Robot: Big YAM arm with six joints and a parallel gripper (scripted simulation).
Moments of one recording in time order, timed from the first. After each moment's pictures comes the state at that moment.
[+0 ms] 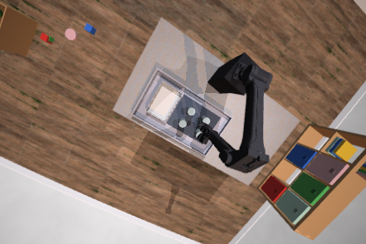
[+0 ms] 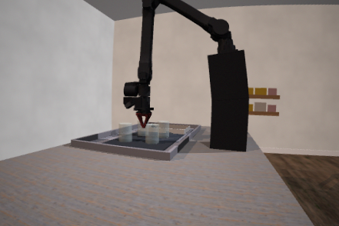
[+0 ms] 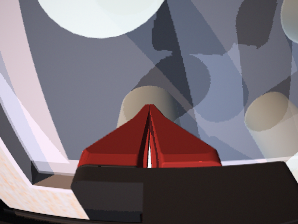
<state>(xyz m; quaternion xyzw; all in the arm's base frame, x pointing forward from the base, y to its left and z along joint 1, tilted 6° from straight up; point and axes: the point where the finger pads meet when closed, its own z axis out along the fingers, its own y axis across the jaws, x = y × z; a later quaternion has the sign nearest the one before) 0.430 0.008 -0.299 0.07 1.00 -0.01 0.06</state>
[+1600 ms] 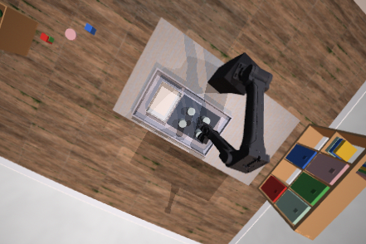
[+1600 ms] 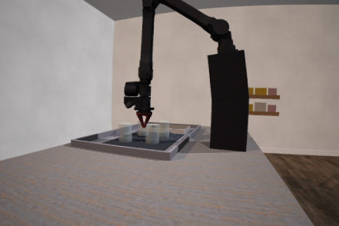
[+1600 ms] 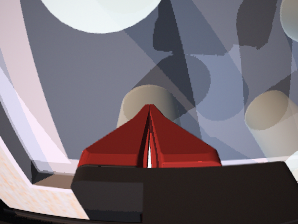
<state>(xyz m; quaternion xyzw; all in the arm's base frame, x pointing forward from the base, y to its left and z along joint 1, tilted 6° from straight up) 0.428 0.008 -0.298 0.07 1.00 -0.01 0.06</state>
